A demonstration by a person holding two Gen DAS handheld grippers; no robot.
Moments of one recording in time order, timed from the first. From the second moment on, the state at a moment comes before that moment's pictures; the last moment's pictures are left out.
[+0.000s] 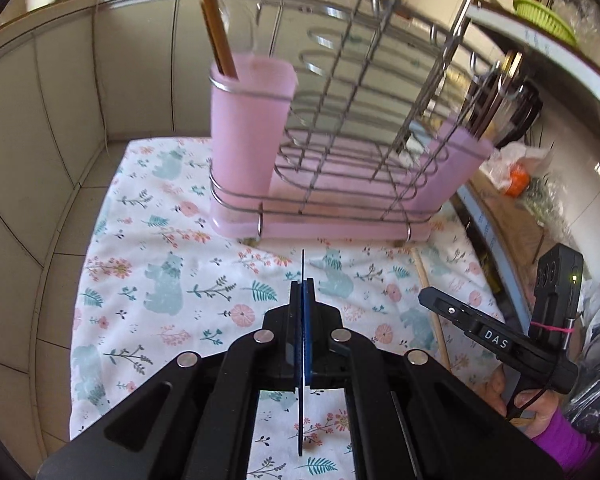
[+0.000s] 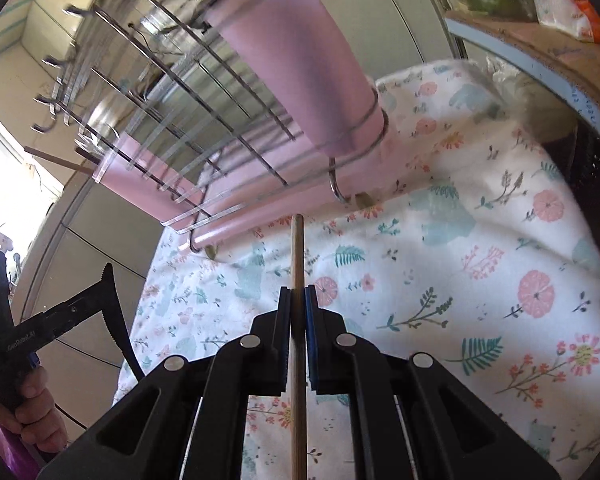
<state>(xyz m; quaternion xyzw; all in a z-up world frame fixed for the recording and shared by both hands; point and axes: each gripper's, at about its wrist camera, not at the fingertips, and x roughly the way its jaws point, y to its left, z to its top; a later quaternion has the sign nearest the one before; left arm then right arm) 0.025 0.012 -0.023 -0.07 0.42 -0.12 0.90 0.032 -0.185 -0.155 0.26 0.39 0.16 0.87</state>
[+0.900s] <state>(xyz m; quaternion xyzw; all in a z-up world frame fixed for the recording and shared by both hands) -0.010 0.060 0.113 -0.14 0.18 -0.11 0.97 -0.024 -0.232 0.074 0.18 0.06 0.12 0.97</state>
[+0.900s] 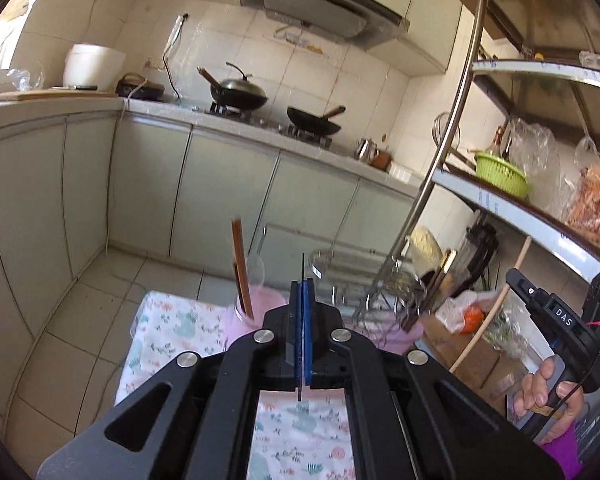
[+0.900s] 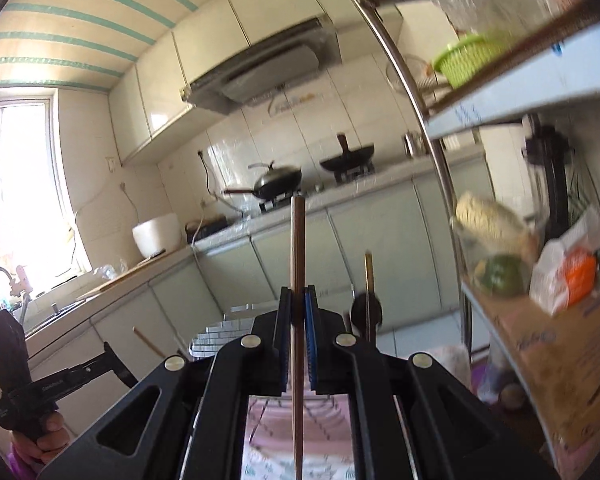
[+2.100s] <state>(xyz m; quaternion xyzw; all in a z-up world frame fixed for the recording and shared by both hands) 0.067 0.041 0.069 -0.05 0.18 -0.02 0.98 0.054 -0.233 0.072 0.11 0.01 0.04 0.99</state>
